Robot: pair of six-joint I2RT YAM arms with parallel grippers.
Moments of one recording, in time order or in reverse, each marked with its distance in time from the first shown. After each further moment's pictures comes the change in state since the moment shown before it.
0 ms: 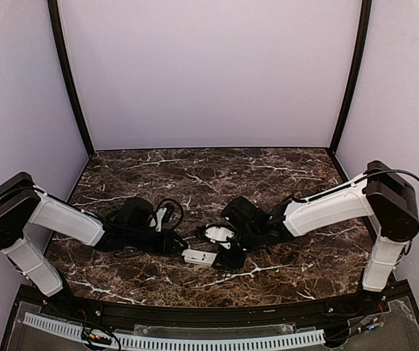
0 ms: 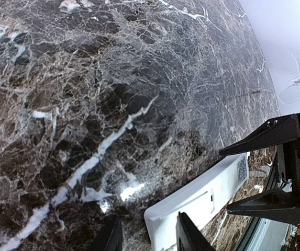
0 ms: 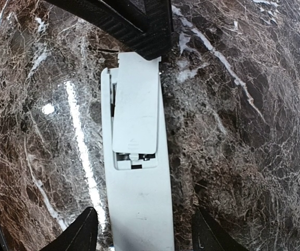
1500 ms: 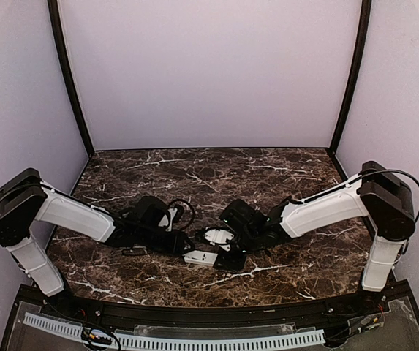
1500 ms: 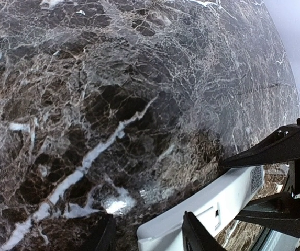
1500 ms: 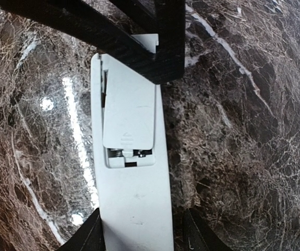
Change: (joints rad) left arm -0.067 0.064 0.130 -0.158 -0.098 0.020; right arm 0.000 0.030 0.002 0.000 0.013 -0.008
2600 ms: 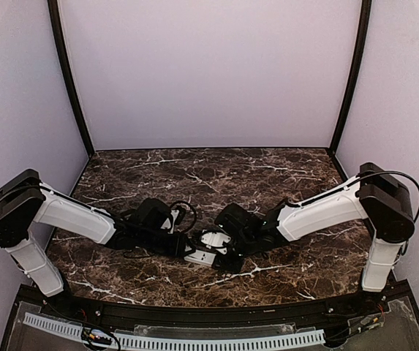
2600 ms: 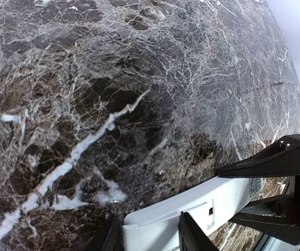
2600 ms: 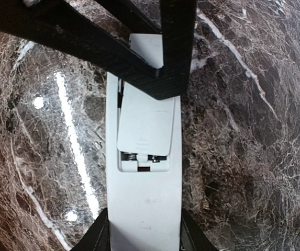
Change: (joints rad) left arm -0.042 -0.008 0.005 -0.023 -0.063 -0.015; right arm 0.043 0.014 0.020 -0.012 0.074 0.029
